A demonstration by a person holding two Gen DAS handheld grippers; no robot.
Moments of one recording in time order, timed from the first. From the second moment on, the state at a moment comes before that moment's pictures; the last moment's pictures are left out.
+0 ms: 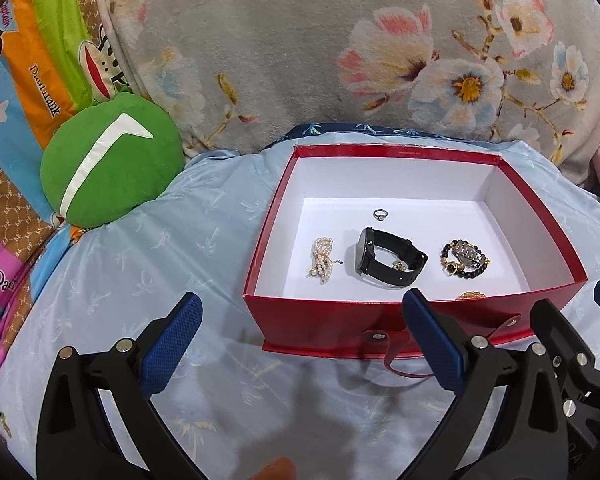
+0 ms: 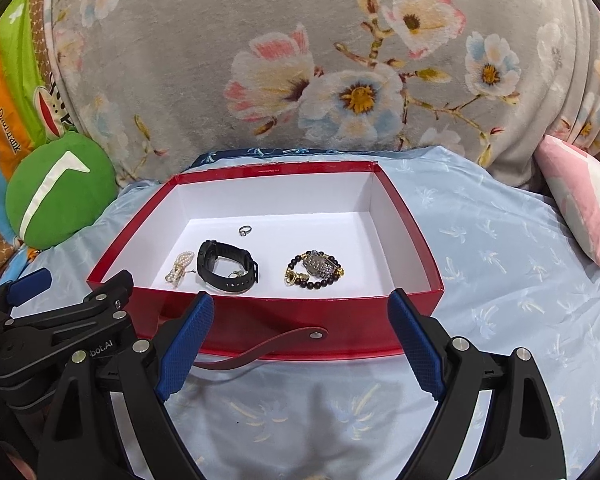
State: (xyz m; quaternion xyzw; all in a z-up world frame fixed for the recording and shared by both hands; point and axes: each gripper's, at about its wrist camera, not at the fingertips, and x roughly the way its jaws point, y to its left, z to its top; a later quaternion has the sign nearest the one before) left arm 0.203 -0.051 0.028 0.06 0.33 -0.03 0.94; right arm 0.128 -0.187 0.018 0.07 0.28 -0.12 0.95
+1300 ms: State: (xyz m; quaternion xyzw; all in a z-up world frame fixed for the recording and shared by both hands) left arm 0.216 -0.058 0.030 0.07 0.33 -0.03 0.94; right arm 0.143 -0.196 0.014 0.09 0.28 -0.11 0.95
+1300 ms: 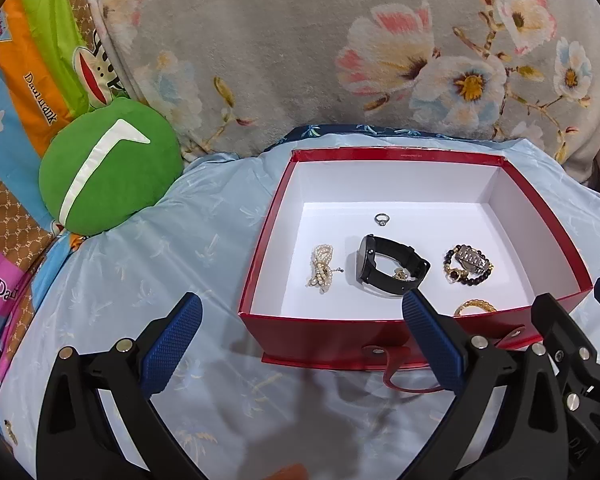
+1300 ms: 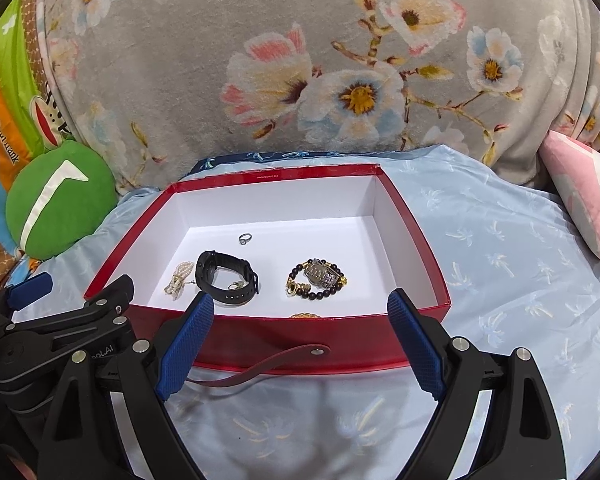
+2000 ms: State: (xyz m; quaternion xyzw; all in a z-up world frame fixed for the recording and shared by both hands) left arm 0.215 -0.060 0.027 0.08 0.33 -0.03 0.94; right arm 0.141 -0.199 0.016 0.09 0.28 -0.11 0.95
